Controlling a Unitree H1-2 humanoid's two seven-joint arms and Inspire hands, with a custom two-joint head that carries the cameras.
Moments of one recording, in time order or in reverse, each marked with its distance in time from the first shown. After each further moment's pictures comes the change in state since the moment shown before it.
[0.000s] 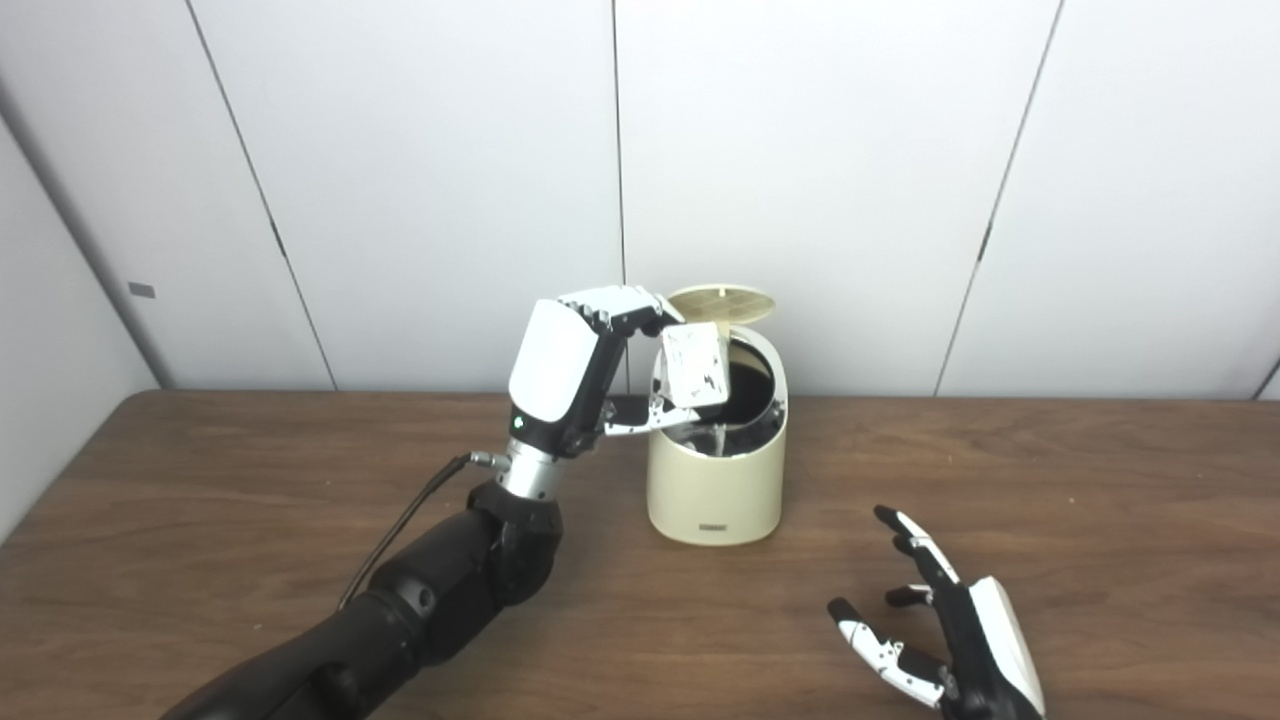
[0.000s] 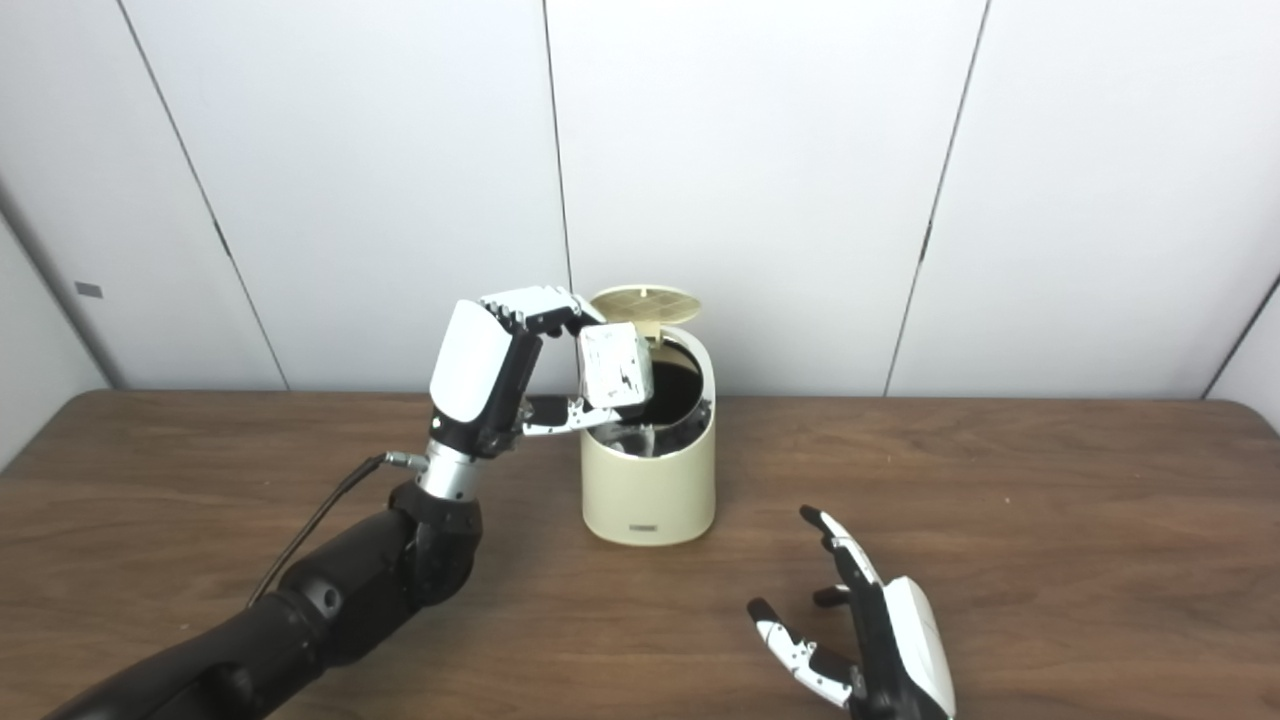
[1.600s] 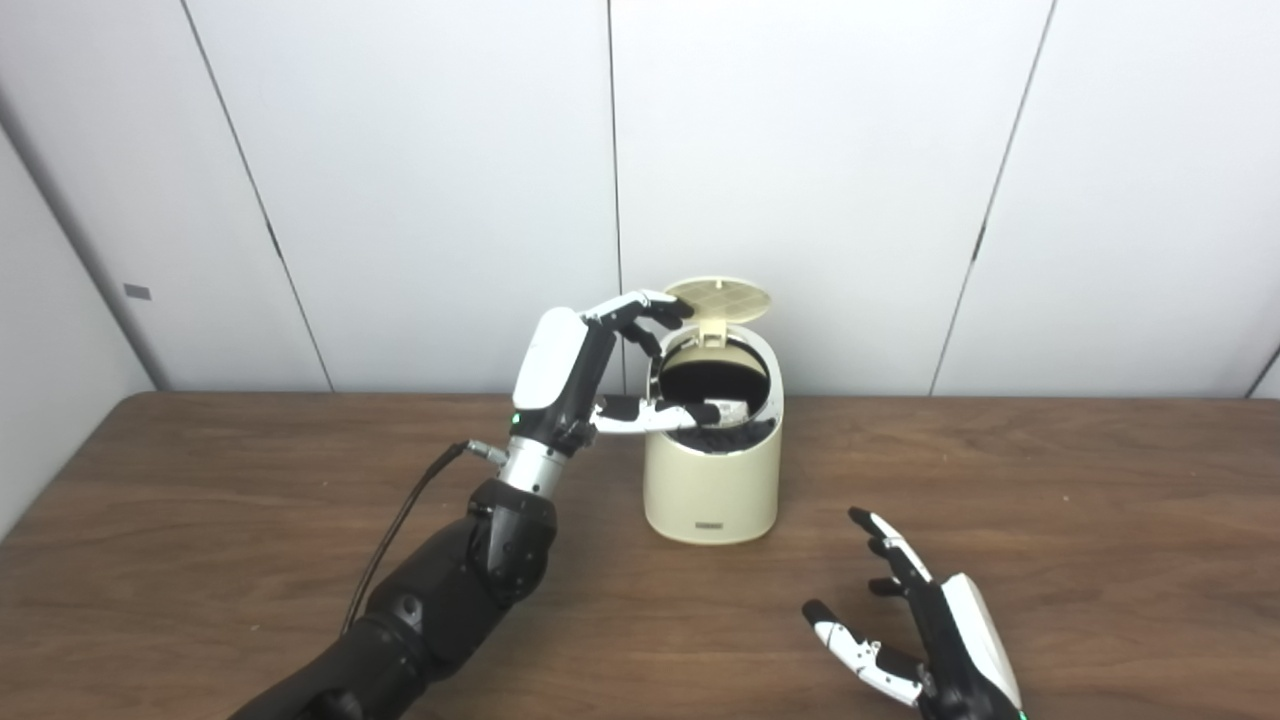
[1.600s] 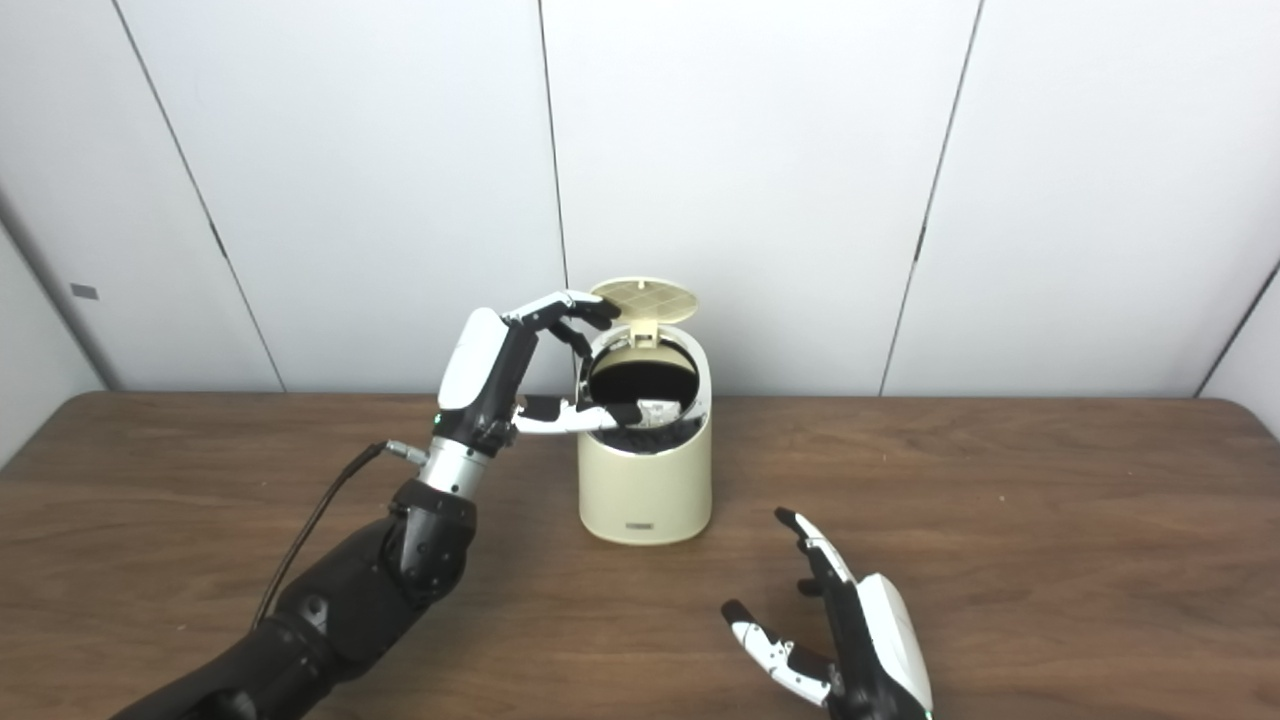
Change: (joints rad) left arm 0.056 -0.047 0.195 -0.024 -0.188 -0.030 -0.410; right arm -0.003 0.004 0.021 -0.025 -0.015 0.054 0.041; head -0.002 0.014
